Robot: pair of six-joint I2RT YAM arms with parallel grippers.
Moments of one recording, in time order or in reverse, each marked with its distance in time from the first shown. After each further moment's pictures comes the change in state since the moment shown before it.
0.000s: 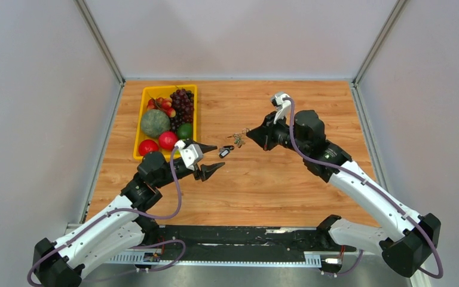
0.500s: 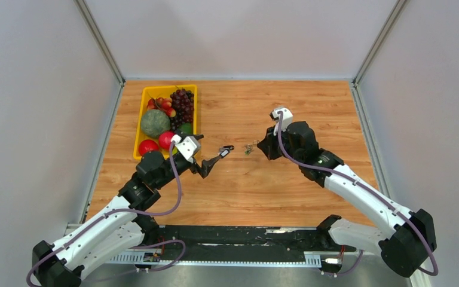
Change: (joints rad) left arm 0.000 -0.017 0.028 -0.075 -0.256 0.003; right arm -0.013 0.011 -0.191 -0.021 0.168 -0.069
